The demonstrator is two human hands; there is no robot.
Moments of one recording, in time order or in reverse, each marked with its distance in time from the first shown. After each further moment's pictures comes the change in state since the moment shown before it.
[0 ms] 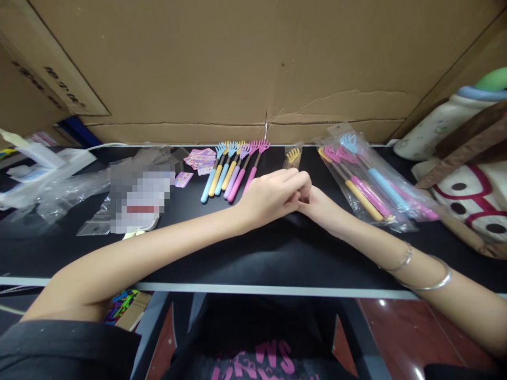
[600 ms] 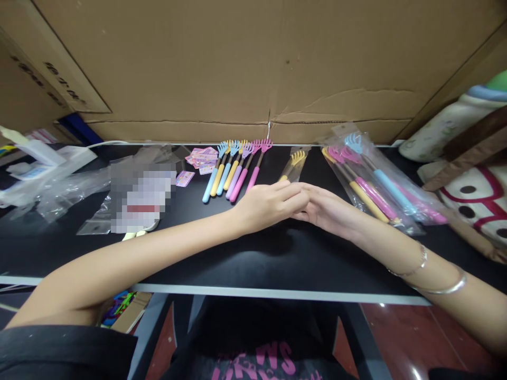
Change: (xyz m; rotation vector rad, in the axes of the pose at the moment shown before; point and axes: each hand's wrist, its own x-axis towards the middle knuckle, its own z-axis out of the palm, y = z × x) left_hand -0.016 -0.012 0.008 0.324 0.271 0.364; right_hand -0.005 -0.011 -0.004 0.604 0.010 0.407
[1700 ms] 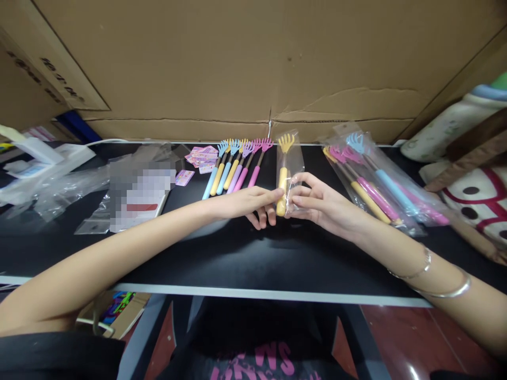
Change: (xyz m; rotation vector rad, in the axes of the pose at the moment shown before) left_hand 0.000 -0.028 -0.036 -1.514 -0.872 -1.141; right_hand -0.006 -0.007 0.005 -0.129 -0.127 -0.117
